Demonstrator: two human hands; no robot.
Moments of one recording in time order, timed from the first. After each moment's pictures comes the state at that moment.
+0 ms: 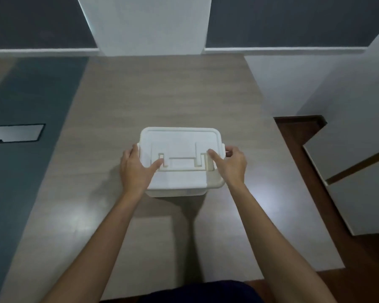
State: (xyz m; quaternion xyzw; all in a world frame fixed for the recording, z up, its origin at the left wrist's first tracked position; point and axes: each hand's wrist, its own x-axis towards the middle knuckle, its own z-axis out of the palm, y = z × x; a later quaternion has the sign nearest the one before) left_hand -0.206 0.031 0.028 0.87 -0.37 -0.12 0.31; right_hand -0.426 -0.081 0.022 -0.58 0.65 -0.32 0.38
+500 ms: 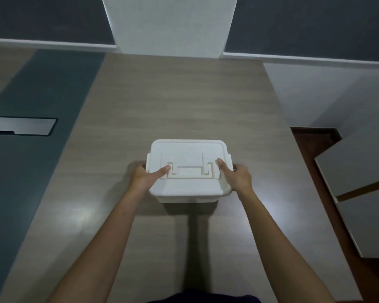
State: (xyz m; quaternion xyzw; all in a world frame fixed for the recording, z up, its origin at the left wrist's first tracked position) left_hand -0.158 0.019 -0.009 0.81 -0.20 -0.38 0.39; right_hand -0.402 -0.109 -0.011 -0.57 0.66 -0.18 0.46
